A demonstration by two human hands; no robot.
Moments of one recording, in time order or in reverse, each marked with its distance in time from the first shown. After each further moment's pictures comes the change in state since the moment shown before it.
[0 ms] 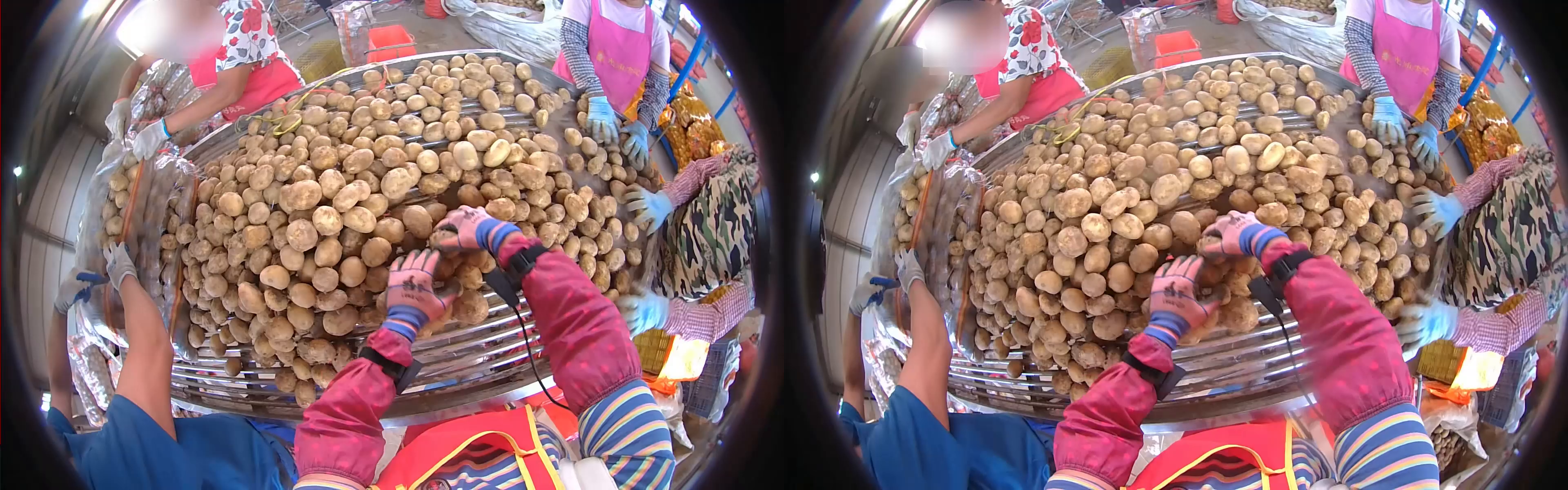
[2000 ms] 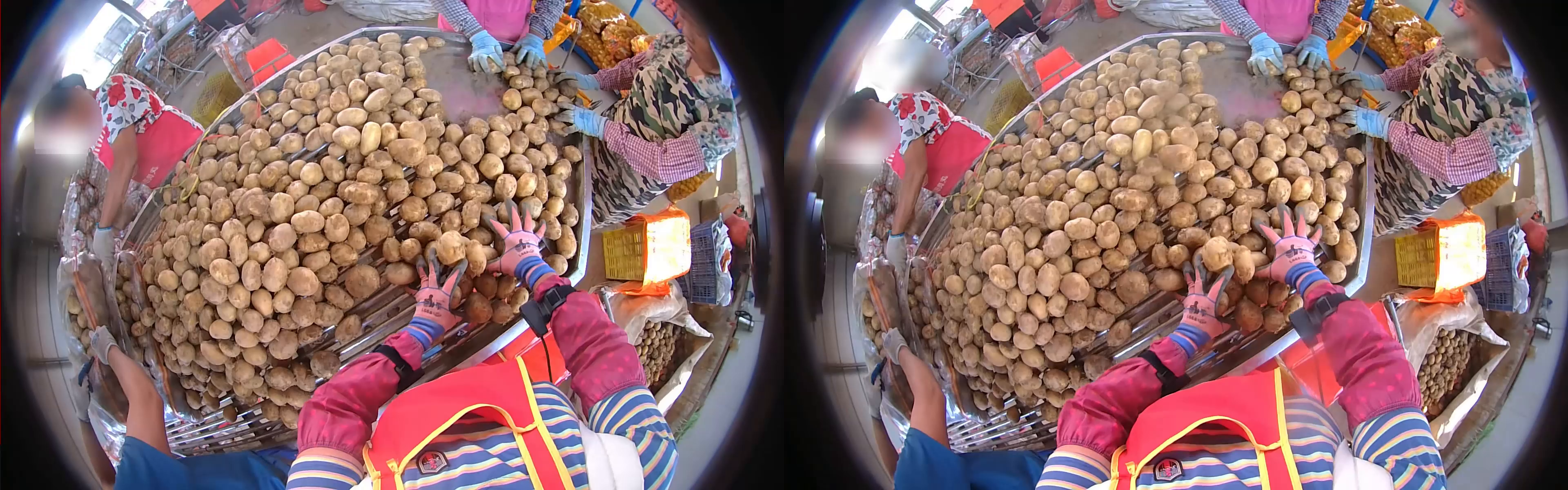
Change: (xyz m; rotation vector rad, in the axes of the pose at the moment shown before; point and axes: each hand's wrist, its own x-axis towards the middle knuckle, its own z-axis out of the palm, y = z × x) left_hand -0.017 0.136 0.106 -0.170 -0.463 0.236; right_hand -0.253 0.083 0.061 -0.011 0.188 0.840
